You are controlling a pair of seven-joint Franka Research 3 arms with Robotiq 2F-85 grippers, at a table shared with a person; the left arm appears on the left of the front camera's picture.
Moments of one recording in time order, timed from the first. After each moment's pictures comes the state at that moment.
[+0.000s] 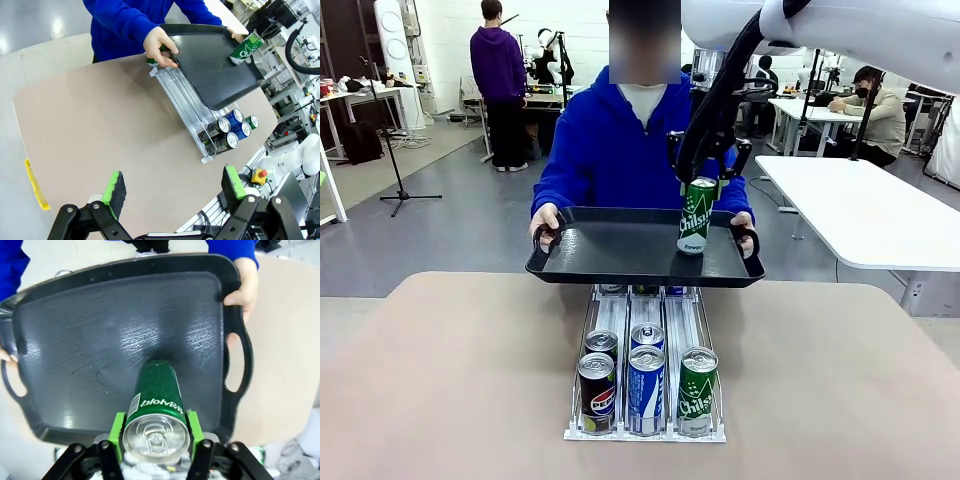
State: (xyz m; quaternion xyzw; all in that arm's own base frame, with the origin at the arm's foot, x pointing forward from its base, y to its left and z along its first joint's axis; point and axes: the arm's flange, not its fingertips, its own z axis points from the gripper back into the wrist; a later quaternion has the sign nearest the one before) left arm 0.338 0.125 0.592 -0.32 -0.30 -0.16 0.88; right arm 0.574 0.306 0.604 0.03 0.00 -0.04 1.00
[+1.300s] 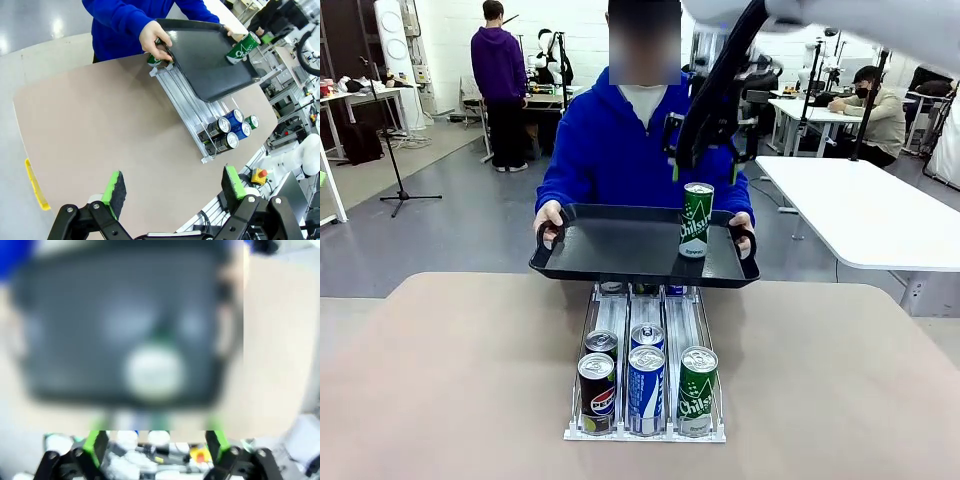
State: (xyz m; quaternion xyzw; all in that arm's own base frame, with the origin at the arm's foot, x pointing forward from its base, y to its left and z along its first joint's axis) left arm 0.338 0.125 0.591 -0.32 -0.30 -0.16 0.88; right arm 0.537 0.304 0.649 0.02 -0.01 0.00 1.00
